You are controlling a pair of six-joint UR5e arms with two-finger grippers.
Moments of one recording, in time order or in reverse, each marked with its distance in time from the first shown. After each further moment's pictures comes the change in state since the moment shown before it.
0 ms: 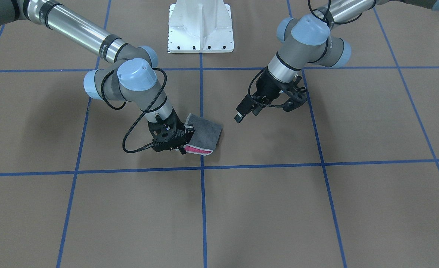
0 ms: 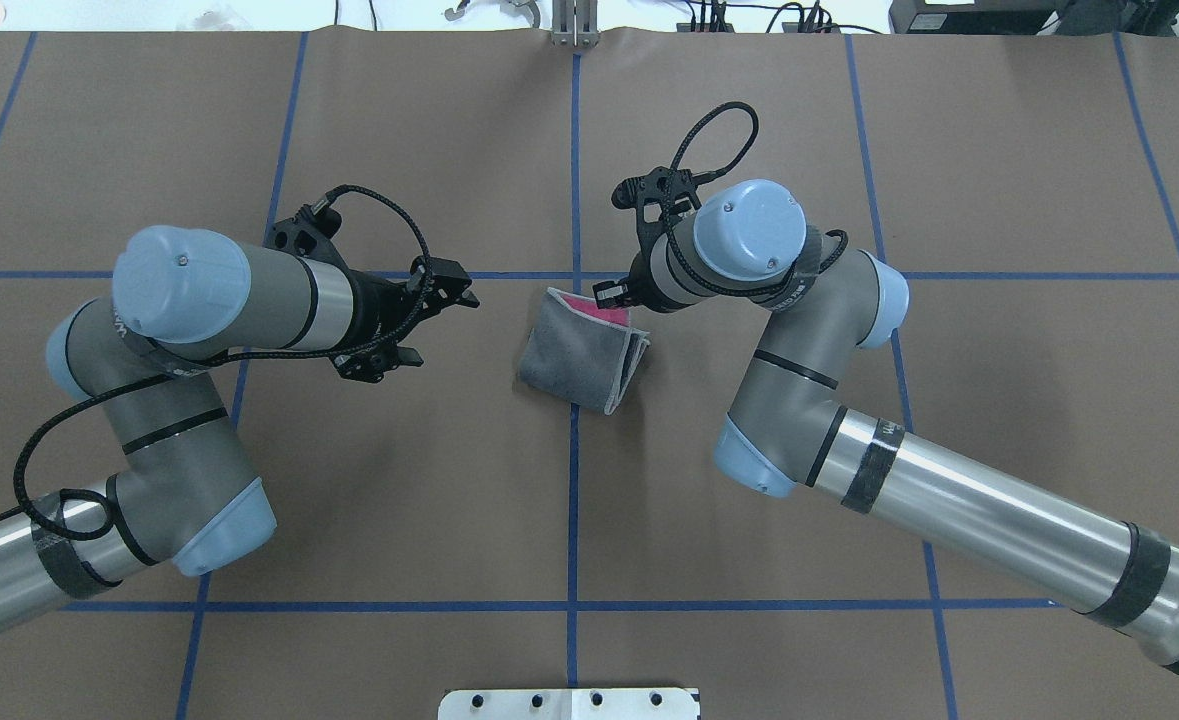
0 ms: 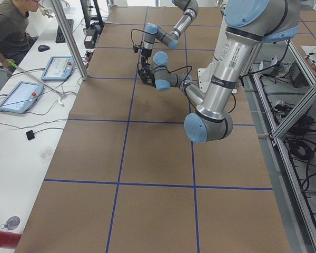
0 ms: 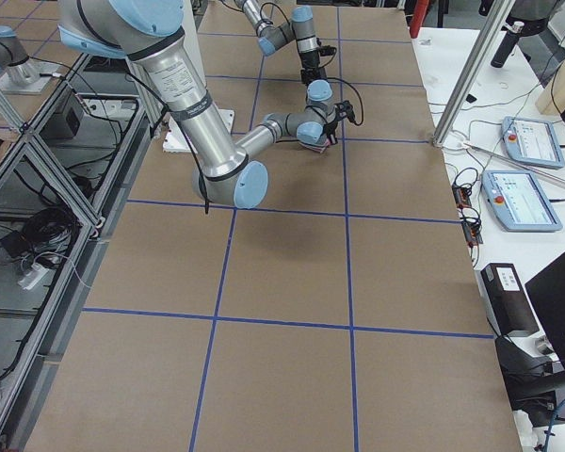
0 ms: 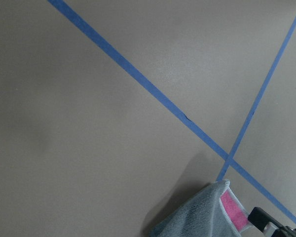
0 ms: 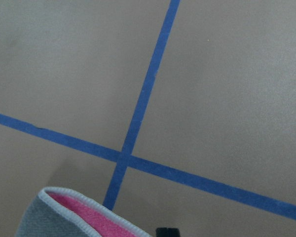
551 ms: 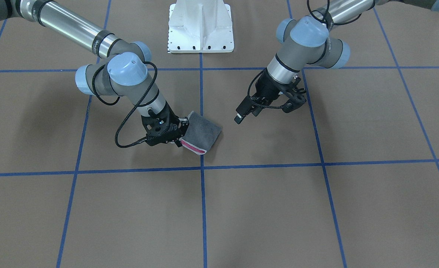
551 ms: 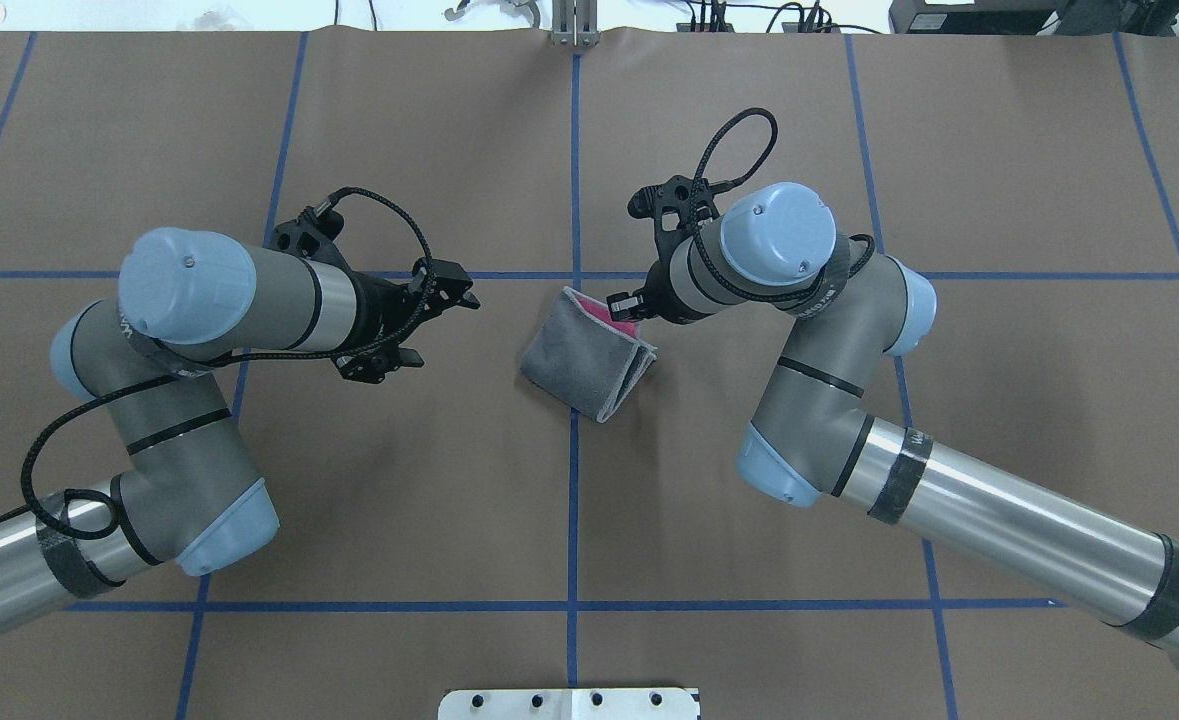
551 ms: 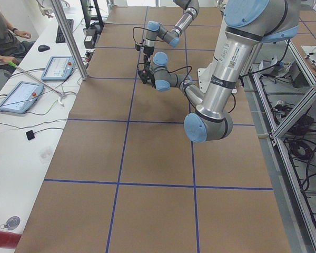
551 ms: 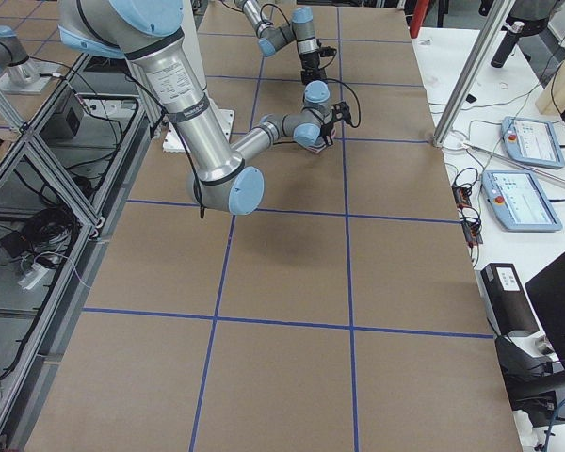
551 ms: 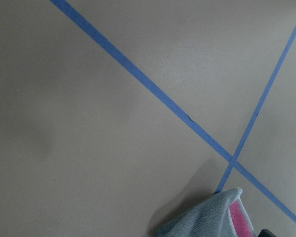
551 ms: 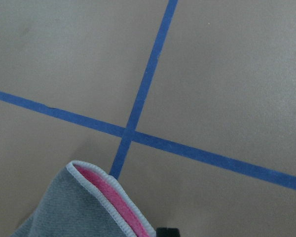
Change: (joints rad) left arm 0.002 -0.003 0.008 0.000 0.003 0.000; right arm 0.002 -0.053 0.065 -0.006 0.049 0.007
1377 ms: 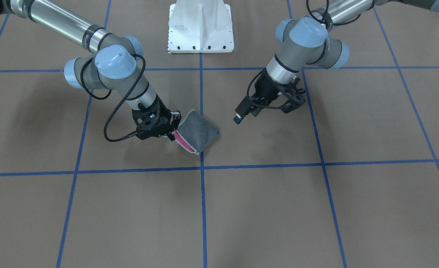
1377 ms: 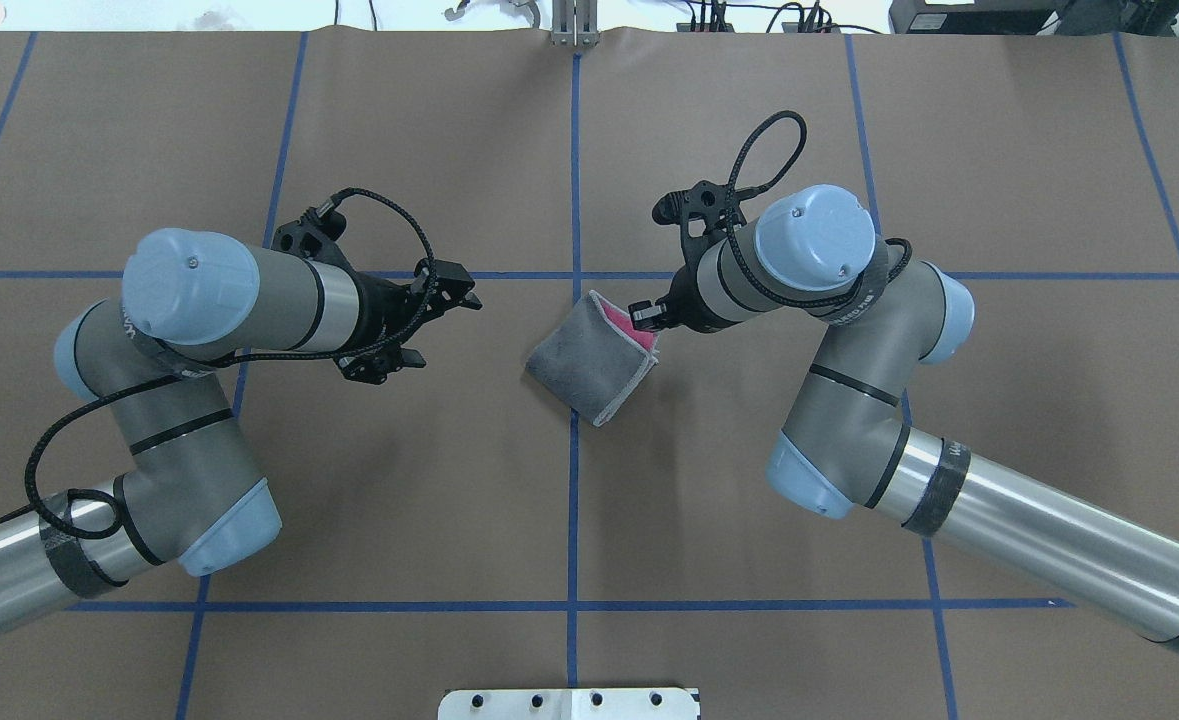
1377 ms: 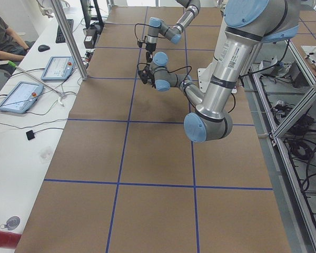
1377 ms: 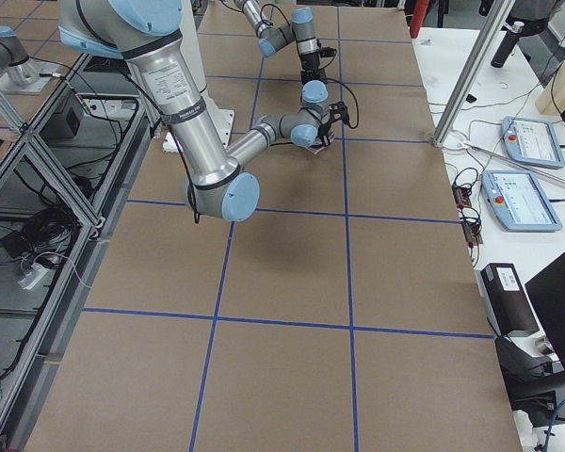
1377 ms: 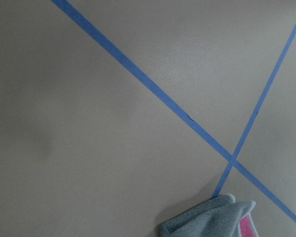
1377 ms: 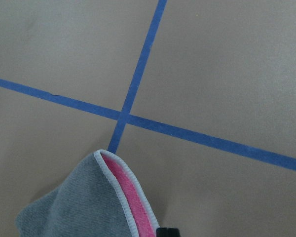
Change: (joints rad) left arm 0.002 -0.003 0.005 -0.001 0.000 -0.002; right arm 0.002 -0.057 0.074 -0.023 0.025 0.006
